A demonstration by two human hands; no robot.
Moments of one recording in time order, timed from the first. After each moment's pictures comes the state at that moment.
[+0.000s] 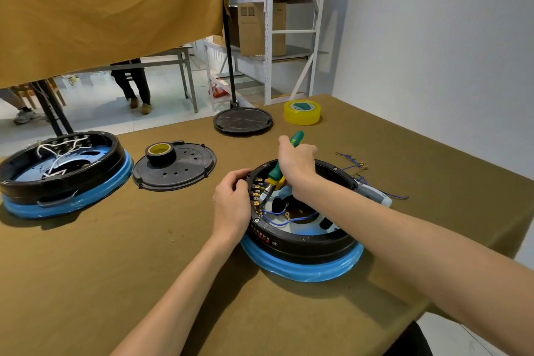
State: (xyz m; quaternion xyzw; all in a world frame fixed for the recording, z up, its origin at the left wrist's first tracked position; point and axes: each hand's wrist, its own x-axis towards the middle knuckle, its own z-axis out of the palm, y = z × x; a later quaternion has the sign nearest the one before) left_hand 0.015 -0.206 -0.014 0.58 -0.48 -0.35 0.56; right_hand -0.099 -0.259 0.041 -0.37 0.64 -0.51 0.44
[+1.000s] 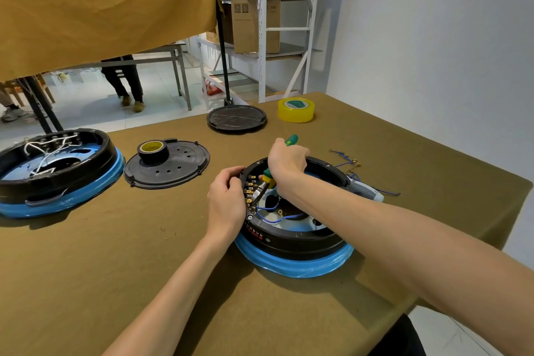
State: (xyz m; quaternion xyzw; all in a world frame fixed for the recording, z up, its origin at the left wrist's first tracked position) left_hand 0.014 -0.209 -0.018 0.59 -0.49 -0.33 0.55; right_hand -0.086 -0.271 0.033 -0.28 0.66 -0.55 0.44
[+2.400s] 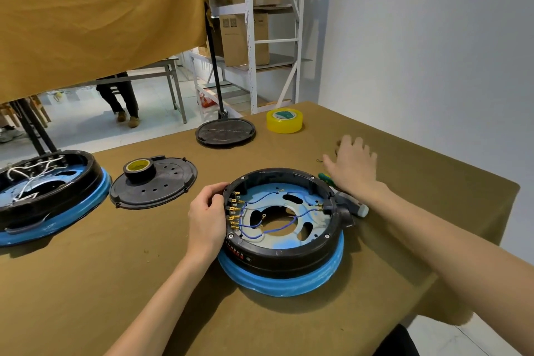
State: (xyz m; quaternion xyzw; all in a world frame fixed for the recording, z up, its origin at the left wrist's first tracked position) left_hand 0.019 -0.215 -0.024 0.57 -0.50 -0.31 0.57; right_hand -0.260 -0.287 0.019 -0.62 0.74 -0.25 -0.06
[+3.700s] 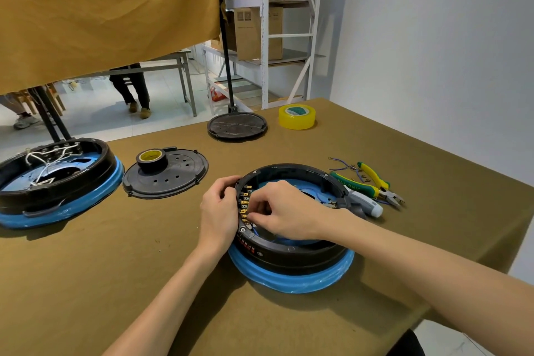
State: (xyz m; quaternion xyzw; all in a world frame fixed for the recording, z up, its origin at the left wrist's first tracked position) left_hand 0.018 -0.212 -0.022 0.57 -0.51 -0.31 0.56; right_hand -0.139 -0.213 0.023 -0.88 0.38 -0.20 0.18
